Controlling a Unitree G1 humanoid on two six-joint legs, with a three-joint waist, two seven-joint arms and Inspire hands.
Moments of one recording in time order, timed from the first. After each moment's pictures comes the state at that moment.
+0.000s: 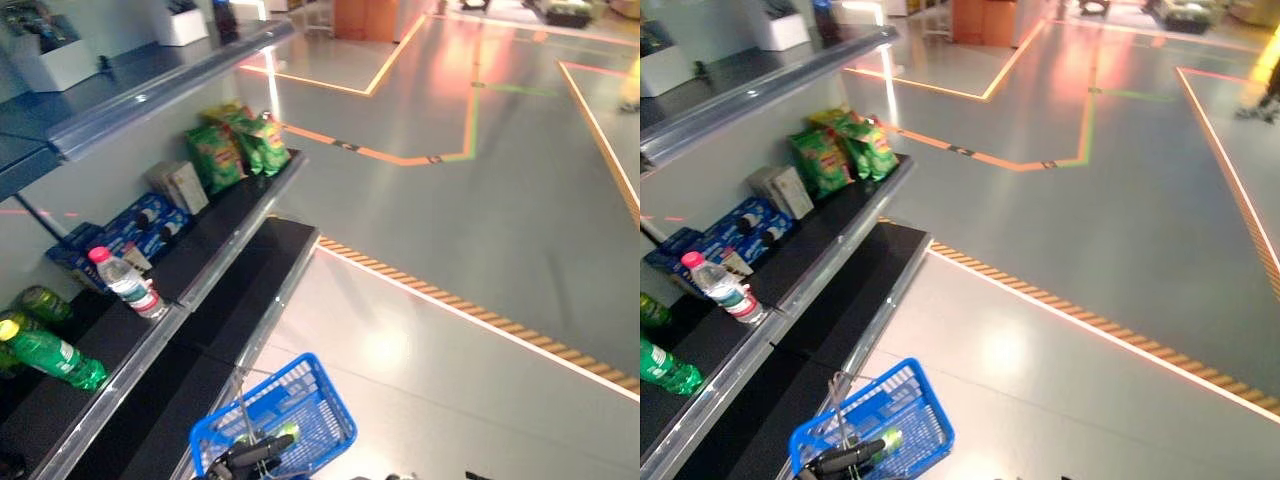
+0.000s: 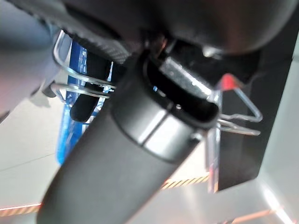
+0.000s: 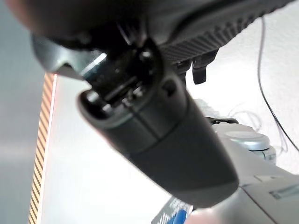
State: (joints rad) left arm 0.00 0.27 -0.01 1.28 -0.67 0.03 -0.51; right arm 0.01 -0.33 0.05 1.36 0.23 -0.09 0.10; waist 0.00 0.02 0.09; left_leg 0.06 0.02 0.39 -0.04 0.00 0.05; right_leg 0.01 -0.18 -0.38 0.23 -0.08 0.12
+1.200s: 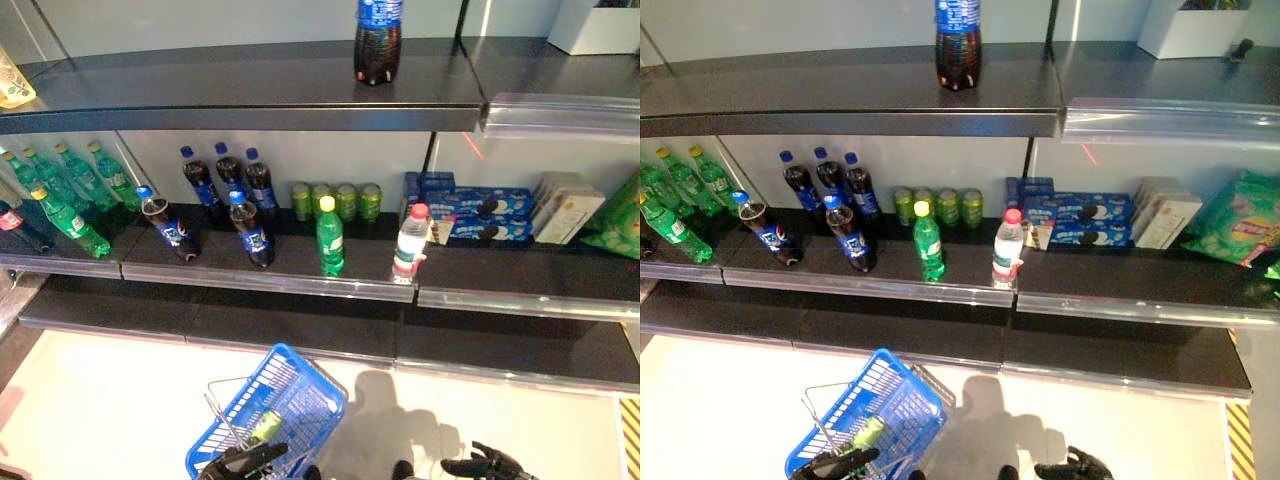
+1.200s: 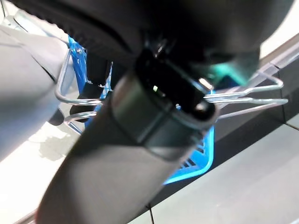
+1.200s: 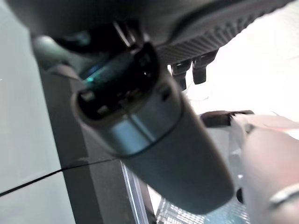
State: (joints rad) left arm 0.02 0.29 -0.09 1.27 -0.69 0.02 -0.48; right arm -0.02 -0.35 0.02 1.33 0.24 -0.08 0.11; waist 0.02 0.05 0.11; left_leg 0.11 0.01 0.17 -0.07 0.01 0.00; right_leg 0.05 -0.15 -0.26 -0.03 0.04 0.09
